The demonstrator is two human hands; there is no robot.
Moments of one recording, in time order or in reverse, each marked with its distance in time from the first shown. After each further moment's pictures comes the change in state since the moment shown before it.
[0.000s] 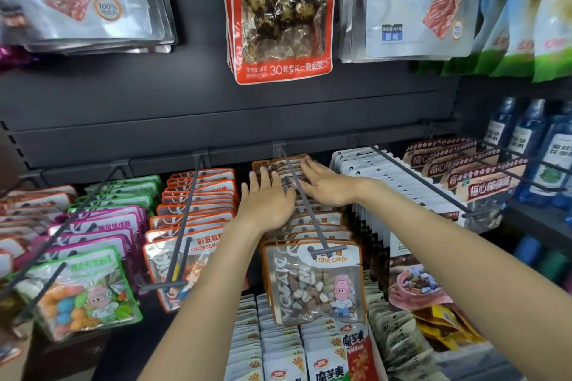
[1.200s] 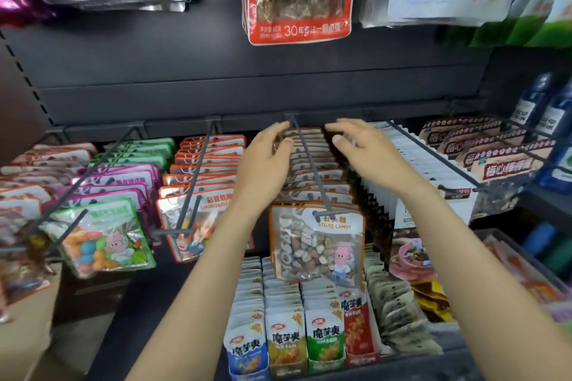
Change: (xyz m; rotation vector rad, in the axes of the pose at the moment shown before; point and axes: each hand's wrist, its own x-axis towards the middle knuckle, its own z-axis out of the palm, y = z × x) left_hand -0.043 0.008 -0.013 -0.678 0.507 0.101; right_hand -0.060 0.003 -0.006 0.367 0.558 -0.096
